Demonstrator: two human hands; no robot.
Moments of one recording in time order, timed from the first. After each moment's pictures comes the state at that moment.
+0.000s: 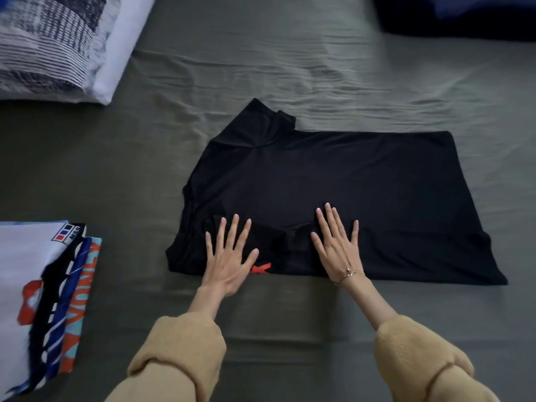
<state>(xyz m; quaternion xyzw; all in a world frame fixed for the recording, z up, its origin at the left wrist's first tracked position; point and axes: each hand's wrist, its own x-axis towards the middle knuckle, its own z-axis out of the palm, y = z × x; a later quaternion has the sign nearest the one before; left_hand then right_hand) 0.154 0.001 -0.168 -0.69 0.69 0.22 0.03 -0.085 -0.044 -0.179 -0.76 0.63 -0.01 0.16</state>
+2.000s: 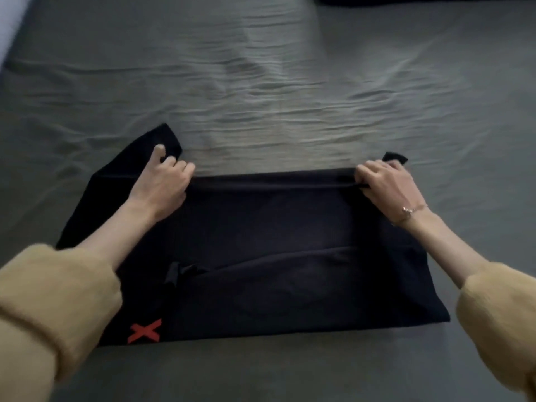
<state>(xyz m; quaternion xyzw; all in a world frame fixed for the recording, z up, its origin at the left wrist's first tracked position) 0.073 -0.237 -0.113 -0.49 0.82 -0.21 0.21 -0.328 -0.242 -0.149 -0.85 0.52 -0.08 -0.02</state>
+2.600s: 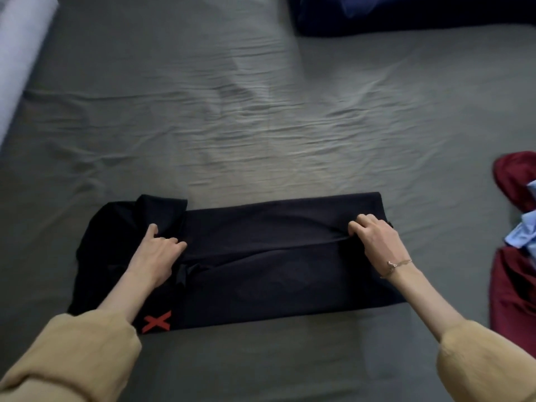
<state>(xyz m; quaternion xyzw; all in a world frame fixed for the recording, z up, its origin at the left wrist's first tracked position) 0.066 -0.140 -0.095 -0.51 0.78 -0.01 0.37 -0.336 -0.140 -0.140 -0.80 0.59 -0.02 0.02</state>
